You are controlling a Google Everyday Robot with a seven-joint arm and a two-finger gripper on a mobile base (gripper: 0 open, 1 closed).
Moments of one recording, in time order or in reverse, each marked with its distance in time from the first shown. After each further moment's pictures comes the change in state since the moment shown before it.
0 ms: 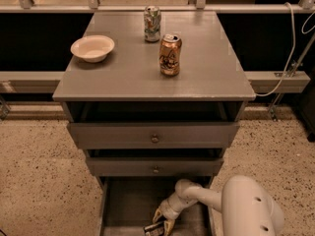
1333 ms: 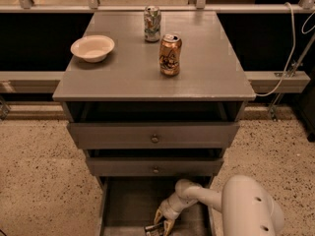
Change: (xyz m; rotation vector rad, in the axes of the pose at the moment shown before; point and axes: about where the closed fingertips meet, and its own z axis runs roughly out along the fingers) arm -0.001 0.000 -0.001 0.000 0.000 0.000
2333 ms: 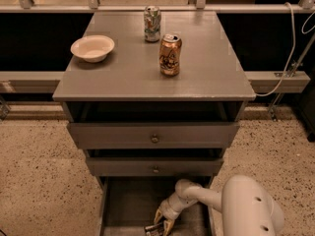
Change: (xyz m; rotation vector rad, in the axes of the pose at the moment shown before) arm 0.000 0.000 0.000 0.000 0.000 0.000
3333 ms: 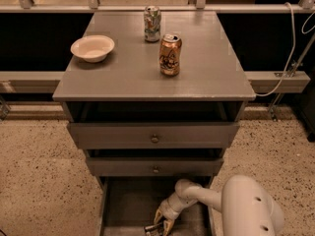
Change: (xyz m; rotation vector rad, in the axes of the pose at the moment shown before) arm 0.000 0.000 0.000 0.000 0.000 0.000
